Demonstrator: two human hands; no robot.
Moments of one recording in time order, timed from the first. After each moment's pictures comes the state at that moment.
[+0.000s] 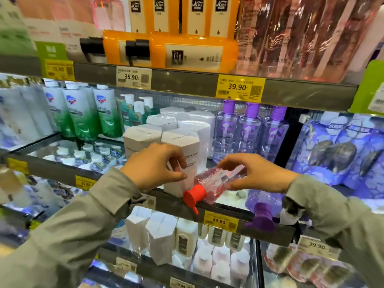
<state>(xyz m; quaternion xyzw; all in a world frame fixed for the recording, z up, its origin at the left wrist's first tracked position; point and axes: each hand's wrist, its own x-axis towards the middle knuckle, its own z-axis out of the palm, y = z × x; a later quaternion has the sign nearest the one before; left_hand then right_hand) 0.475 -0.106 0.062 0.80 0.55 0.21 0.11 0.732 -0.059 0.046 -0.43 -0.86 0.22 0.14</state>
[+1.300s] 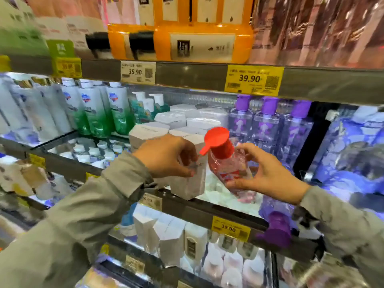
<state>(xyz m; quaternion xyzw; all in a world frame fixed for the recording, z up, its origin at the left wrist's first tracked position) 0.489 -0.085 0.078 0.81 0.58 0.10 0.05 0.730 -0.039 0.016 -0.36 -0.82 0.27 0.34</state>
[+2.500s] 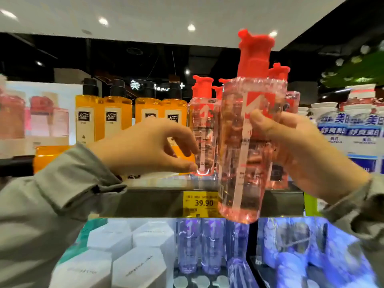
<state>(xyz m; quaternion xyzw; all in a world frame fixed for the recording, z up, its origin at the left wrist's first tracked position) 0.509 -0.040 0.274 0.91 0.30 0.28 0.03 0.739 -0.096 0.256 -0.34 -0.70 0.22 0.58</state>
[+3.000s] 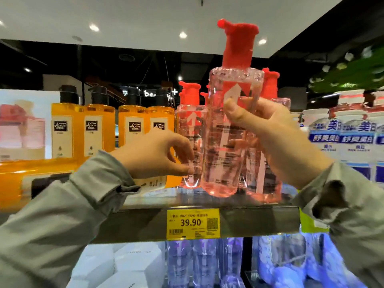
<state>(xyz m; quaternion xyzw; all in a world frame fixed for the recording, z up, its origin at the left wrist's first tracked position) 0.545 0.015 0.277 0.91 0.31 0.27 0.01 0.737 -0.064 0.281 -0.34 -0.68 0.14 0.63</state>
